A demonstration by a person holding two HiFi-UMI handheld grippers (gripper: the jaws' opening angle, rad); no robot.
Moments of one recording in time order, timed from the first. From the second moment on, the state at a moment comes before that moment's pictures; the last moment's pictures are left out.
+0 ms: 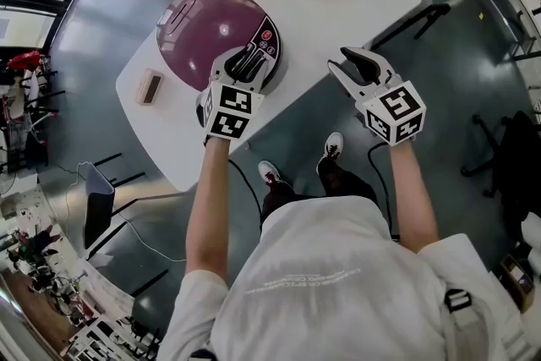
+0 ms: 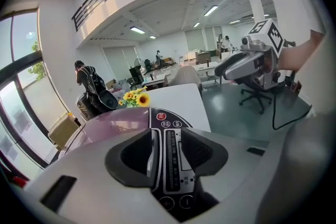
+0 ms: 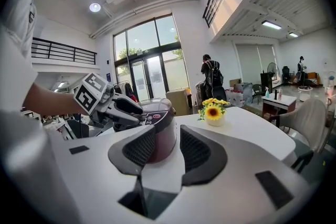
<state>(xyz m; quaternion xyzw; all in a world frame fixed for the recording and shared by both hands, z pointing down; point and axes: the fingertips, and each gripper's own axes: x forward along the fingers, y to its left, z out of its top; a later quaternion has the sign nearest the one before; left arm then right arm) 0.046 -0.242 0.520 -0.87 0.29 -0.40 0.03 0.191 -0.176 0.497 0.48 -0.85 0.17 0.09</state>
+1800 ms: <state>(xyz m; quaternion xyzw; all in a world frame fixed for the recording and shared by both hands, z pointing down) 0.049 -0.242 0.522 -0.85 0.34 -0.39 0.04 0.194 -0.180 0.501 0.47 -0.86 0.17 0.09</state>
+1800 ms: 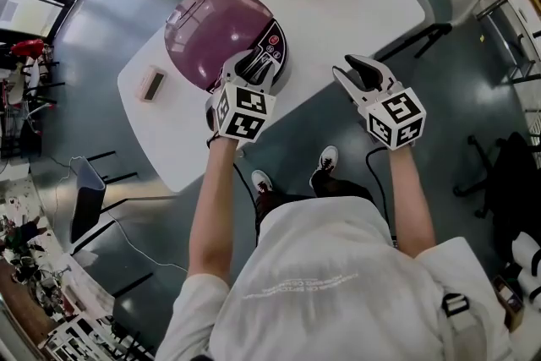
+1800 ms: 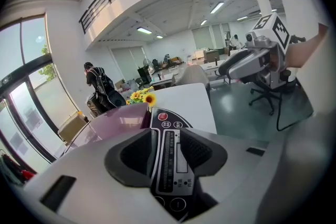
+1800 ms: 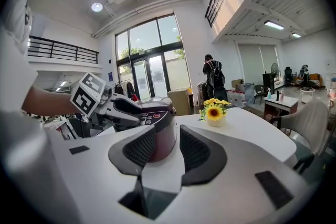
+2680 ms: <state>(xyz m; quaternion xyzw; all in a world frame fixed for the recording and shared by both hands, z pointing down) 0.008 -0.235 0.456 -0.90 0.33 -0.29 0.05 0.159 -0.184 0.408 0.50 -0.86 0.08 0.08</state>
